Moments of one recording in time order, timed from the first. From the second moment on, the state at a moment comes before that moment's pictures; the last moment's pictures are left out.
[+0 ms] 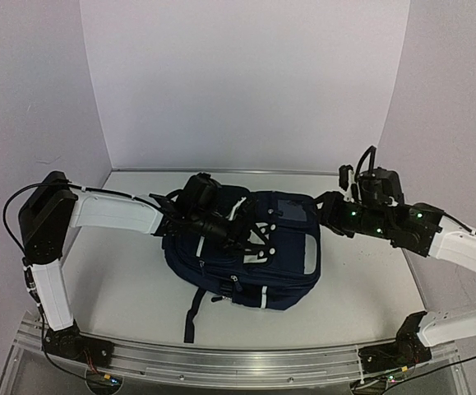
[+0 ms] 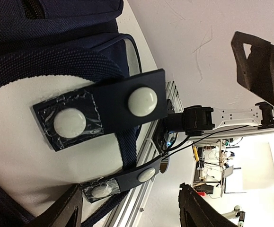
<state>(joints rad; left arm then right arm) -0.89 1.87 1.24 0.07 0.77 -0.76 0.76 1.09 0.90 -0.30 0.11 0.84</state>
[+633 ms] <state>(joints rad) -0.89 1.88 1.25 0.08 0.78 -0.76 0.86 1.44 0.94 -0.04 -0.10 0.90</state>
